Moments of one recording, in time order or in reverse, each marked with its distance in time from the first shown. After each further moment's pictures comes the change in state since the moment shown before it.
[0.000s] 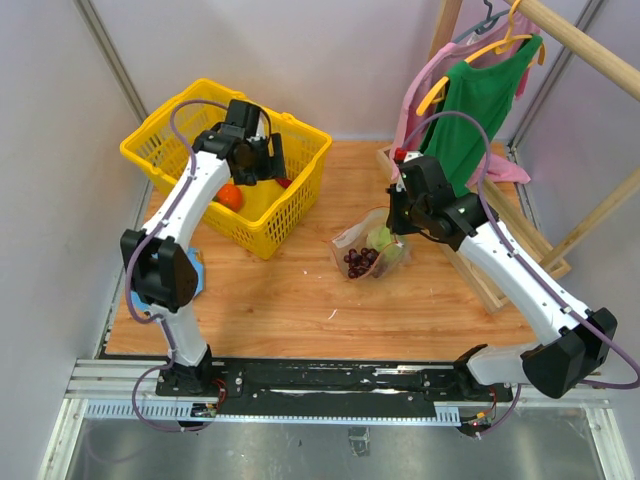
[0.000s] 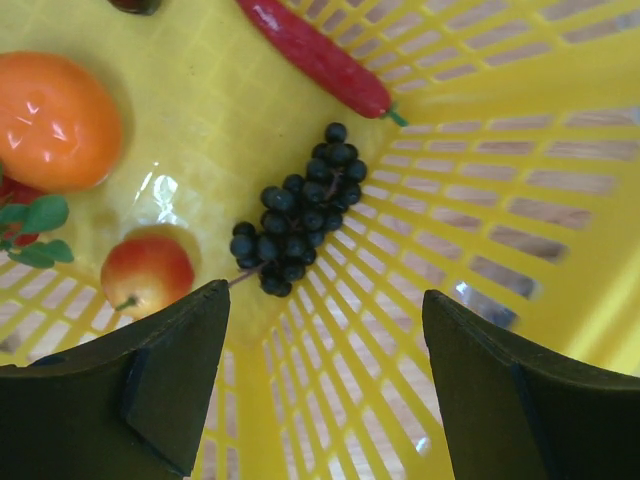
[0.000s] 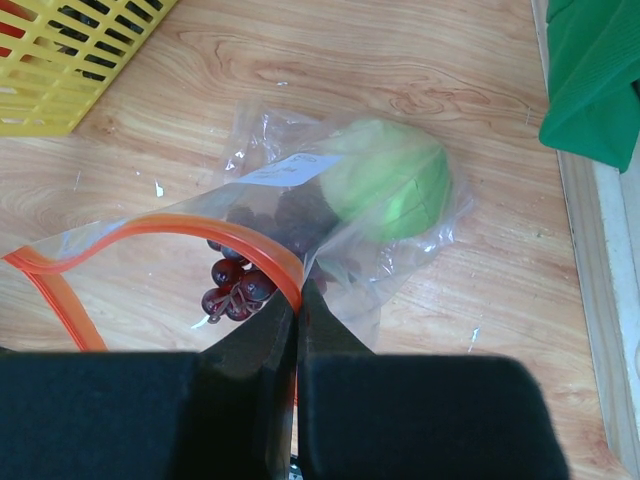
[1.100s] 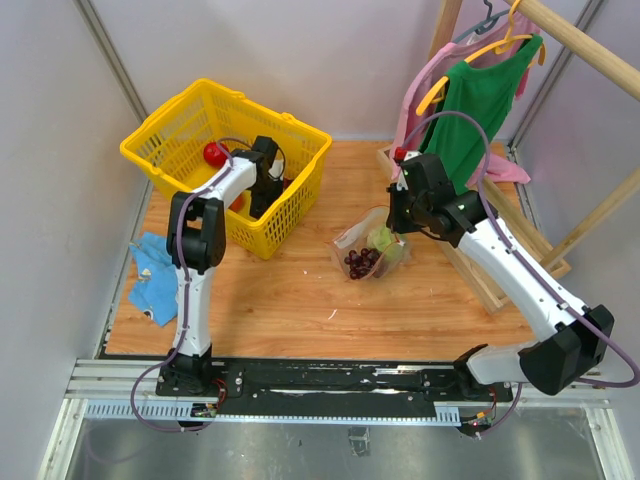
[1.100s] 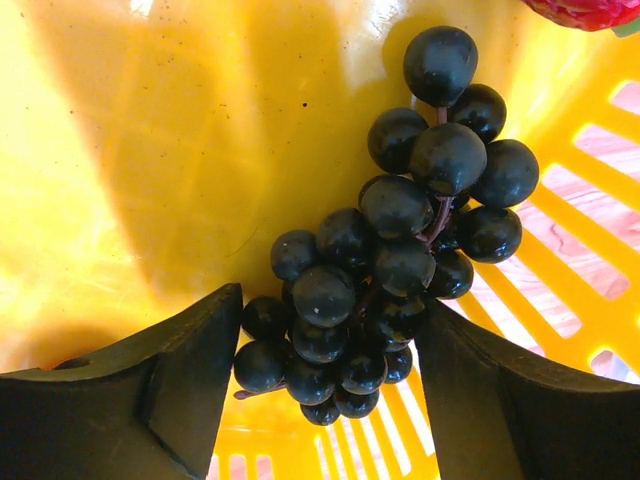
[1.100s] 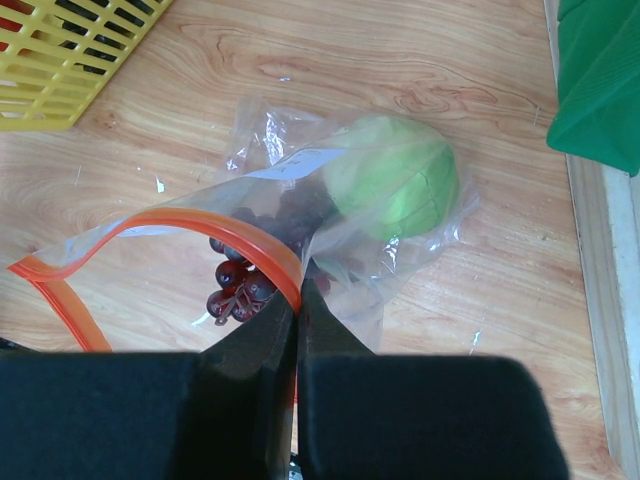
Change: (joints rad) left arm 0.048 0.468 0.045 -0.045 0.191 0.198; right arm -0.029 0.017 0.003 0.002 -0.047 -0.021
